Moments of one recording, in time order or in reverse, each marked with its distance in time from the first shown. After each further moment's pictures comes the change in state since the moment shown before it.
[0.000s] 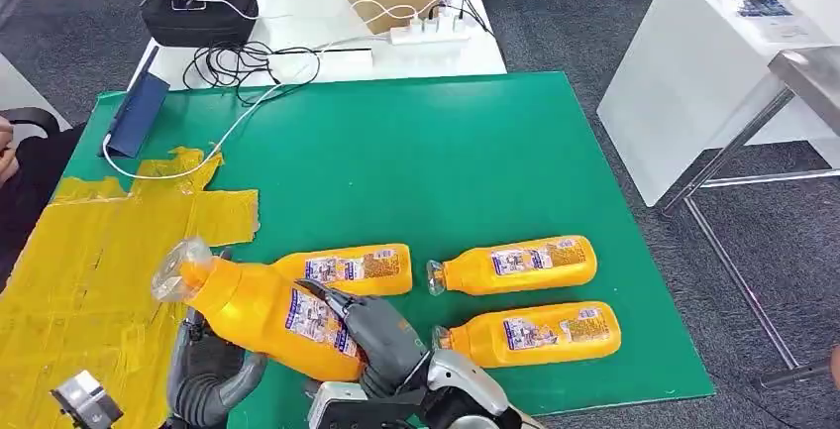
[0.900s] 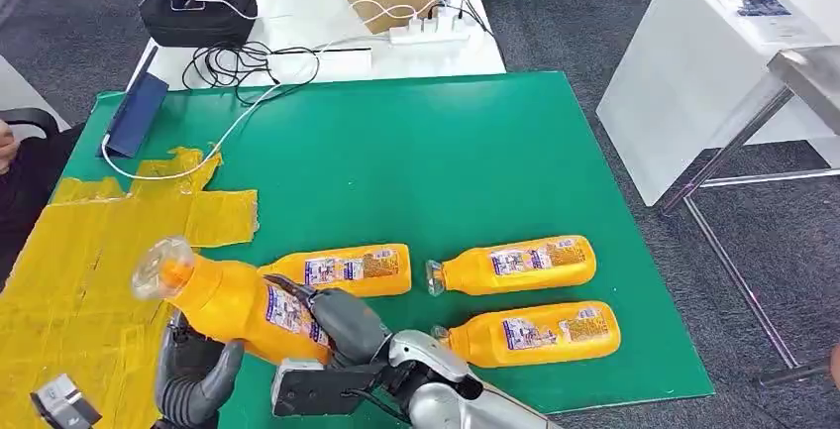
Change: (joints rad) left arm 0.001 0.019 0.003 0.003 0.084 -0.084 -0.010; right arm -0.163 0.098 0.093 0.277 -0.052 0.088 0.027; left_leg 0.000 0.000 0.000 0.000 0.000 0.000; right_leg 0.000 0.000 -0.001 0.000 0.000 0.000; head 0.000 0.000
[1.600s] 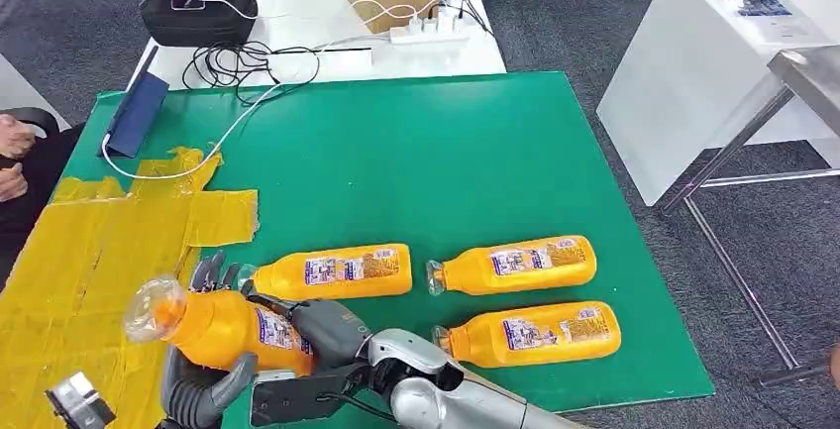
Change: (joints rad) left arm 0.000 0.007 -0.010 0.003 -0.080 0.011 -0.002; right arm -0.078 0.042 0.081 0.124 0.010 0.047 0.012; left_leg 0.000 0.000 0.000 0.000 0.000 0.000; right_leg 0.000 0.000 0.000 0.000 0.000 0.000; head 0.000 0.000
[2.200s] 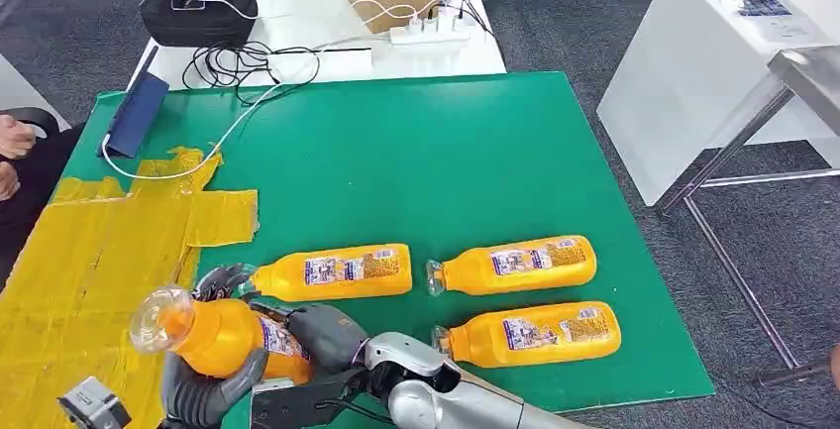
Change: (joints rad) left arm -0.009 0.006 -0.018 0.000 -0.131 0.089 -0.034; right arm -0.008 0.005 0.025 0.021 -0.010 0.006 0.004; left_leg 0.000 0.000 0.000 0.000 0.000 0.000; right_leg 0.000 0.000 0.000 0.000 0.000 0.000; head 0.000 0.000
